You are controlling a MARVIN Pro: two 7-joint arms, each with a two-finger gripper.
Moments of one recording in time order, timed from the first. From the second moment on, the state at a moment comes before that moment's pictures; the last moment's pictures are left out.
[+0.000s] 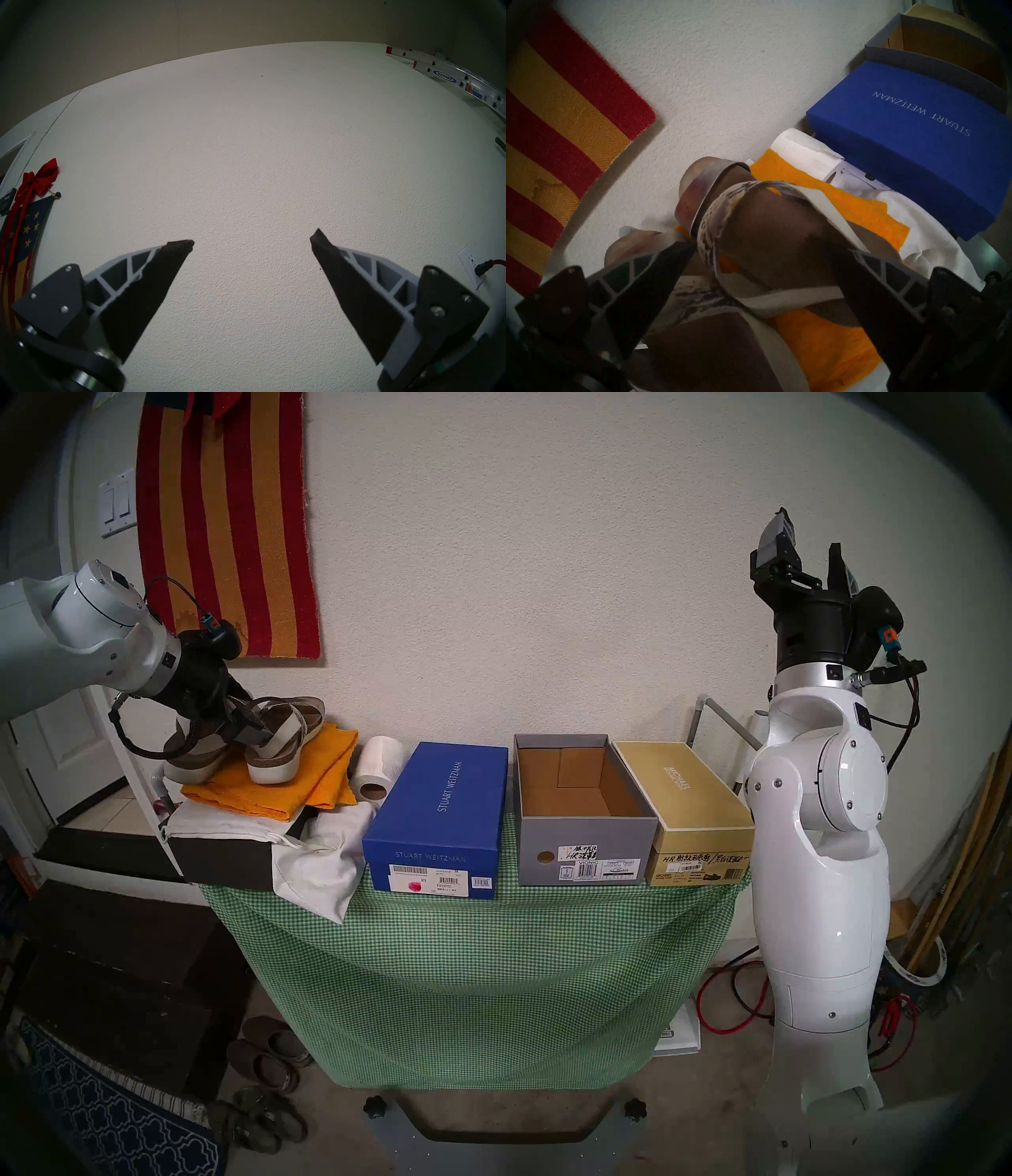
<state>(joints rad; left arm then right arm) -1.19 -0.49 1.30 -1.63 -1.28 0.44 -0.37 -1.24 -1.39 1.59 -2.09 0.37 -0.10 -0.22</state>
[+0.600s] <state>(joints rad) -1.02 -0.58 1.23 -1.53 -1.31 0.34 -0.34 -1.24 -1.39 1.59 -2.09 0.37 -0.10 -0.22</state>
